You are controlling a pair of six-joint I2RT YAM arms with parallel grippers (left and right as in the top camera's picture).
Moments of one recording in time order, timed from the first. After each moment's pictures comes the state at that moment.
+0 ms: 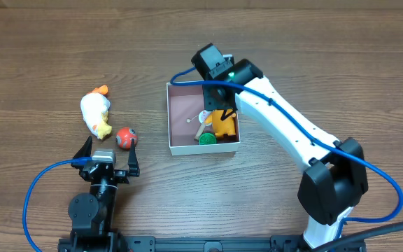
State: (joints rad) left arm 0.03 0.02 0.01 -0.07 0.06 0.06; right arm 0.63 1.94 1.73 -1.07 0.21 0.49
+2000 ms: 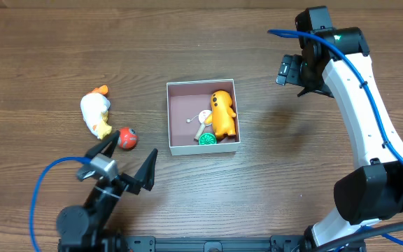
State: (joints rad) left arm 0.03 0.03 0.18 -0.03 0.49 -0.24; right arm 0.17 1.83 1.79 -1.32 0.23 0.46
